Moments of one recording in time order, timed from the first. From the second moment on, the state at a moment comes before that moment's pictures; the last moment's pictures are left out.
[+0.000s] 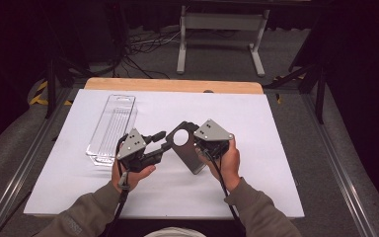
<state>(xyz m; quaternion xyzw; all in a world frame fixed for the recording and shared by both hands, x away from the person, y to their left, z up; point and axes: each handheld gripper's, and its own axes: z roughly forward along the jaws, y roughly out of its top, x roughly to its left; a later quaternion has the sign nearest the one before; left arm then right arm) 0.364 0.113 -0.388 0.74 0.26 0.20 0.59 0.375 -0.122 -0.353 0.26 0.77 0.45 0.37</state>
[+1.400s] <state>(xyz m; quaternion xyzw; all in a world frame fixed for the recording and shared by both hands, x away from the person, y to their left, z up) 0.359 0.138 -0.376 0.75 0.24 0.28 0.55 0.348 -0.122 -0.358 0.20 0.76 0.51 0.35</state>
